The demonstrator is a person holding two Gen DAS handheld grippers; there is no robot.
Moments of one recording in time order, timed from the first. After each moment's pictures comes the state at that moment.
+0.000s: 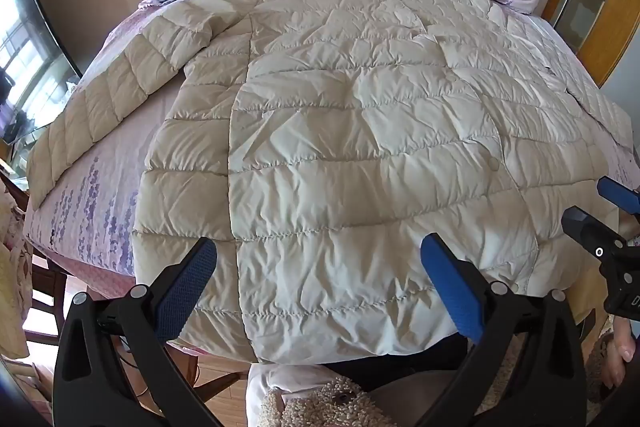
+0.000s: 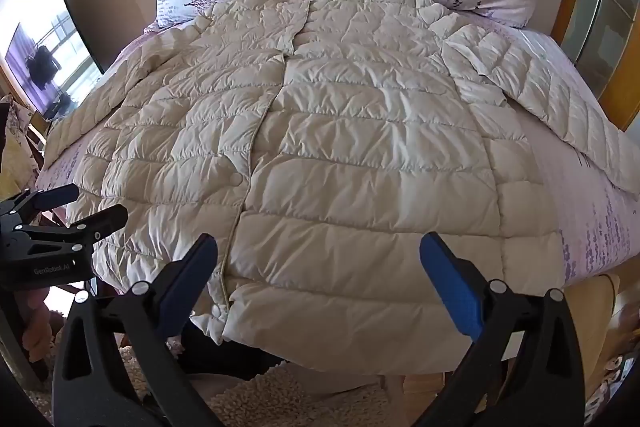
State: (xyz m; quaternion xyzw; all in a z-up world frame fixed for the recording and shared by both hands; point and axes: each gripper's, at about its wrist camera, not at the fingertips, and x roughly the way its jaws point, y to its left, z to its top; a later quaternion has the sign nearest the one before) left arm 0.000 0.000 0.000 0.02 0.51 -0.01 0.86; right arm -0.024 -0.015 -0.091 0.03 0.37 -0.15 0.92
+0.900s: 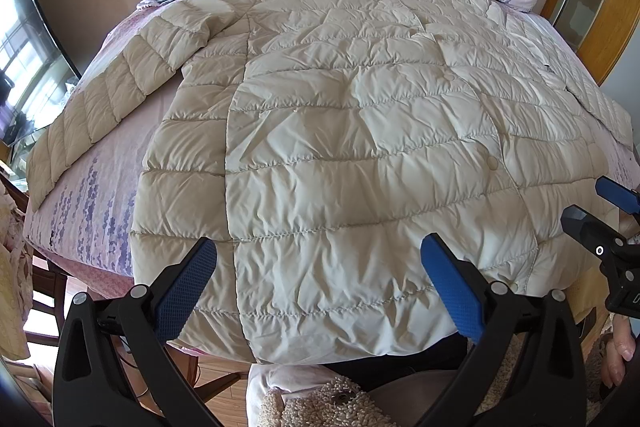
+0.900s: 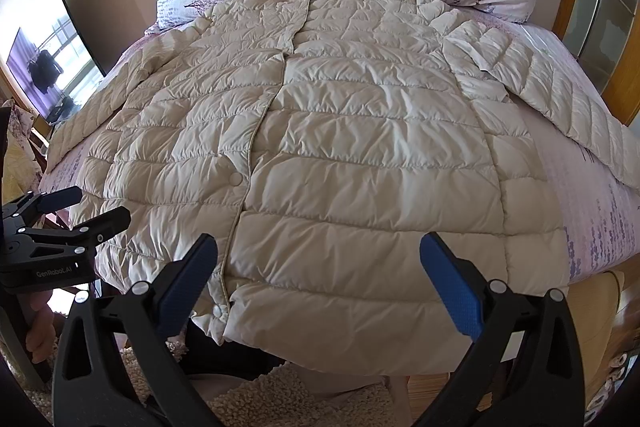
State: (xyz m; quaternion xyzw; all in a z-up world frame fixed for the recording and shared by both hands) left arm 0.000 0.000 0.000 0.02 0.51 -0.01 0.86; right arm -0.024 -0.018 -0.092 0.04 0.37 -0.15 0.92
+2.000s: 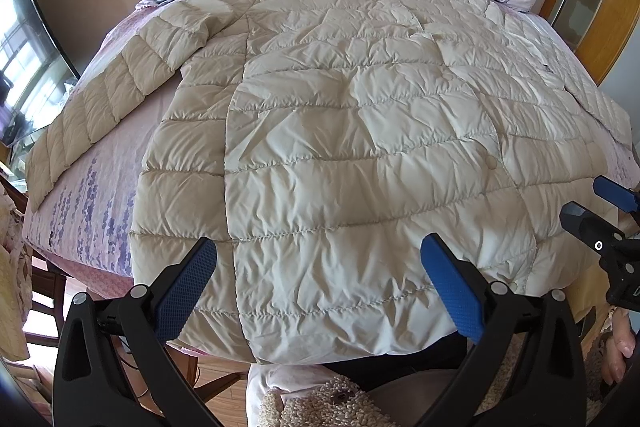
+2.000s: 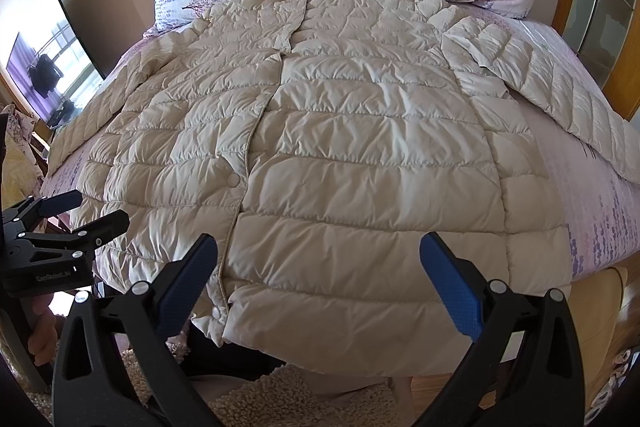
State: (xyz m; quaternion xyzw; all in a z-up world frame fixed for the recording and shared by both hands) left arm -0.001 0.001 -0.005 0.02 0.51 -0.01 0.86; right arm -0.023 -0.021 -0.093 0.05 0.37 -0.15 0.92
